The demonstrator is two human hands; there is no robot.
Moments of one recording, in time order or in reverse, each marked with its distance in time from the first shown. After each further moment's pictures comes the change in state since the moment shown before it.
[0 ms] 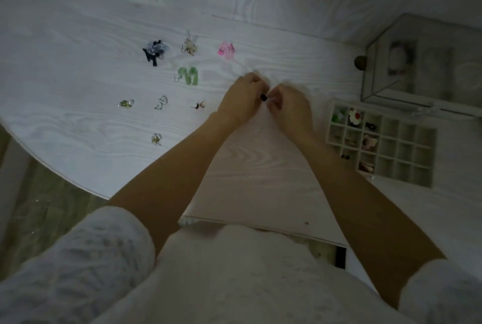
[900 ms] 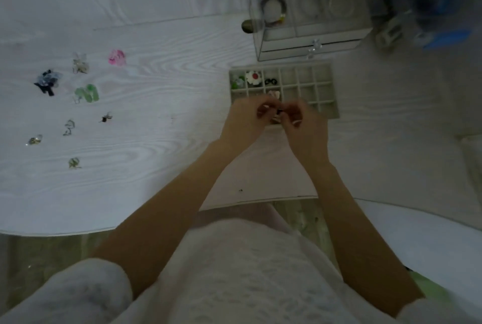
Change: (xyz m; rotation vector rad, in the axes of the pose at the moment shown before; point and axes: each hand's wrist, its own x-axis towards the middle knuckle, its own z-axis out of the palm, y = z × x) left_hand -0.047 0.192 0.070 -0.414 -0.095 0.166; right_hand -0.163 0.114 -0.107 0.319 0.377 0.300
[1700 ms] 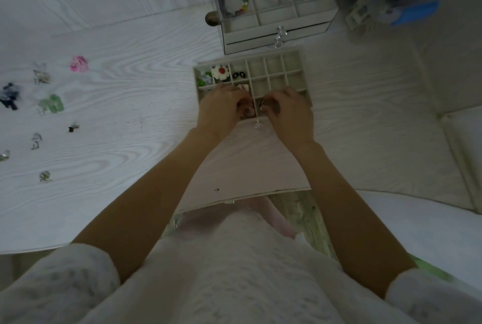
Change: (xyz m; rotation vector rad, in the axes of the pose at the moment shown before) left_hand 0.027 -0.008 0.028 0.546 -0.085 0.096; right_hand 0.026 0.049 -0.016 -0.331 -0.096 -0.049
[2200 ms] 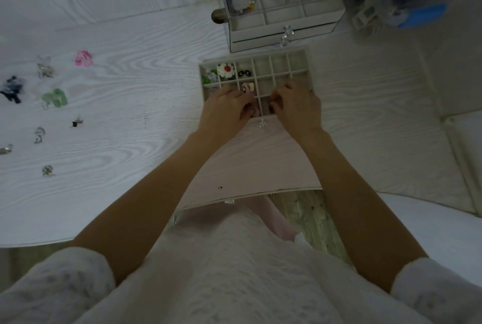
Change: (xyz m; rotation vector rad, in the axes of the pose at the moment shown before) left_hand -0.011 -0.007 0.005 0.120 0.078 0.151; right_hand 0.014 -0.003 -0.011 -0.223 -0.027 -0.073
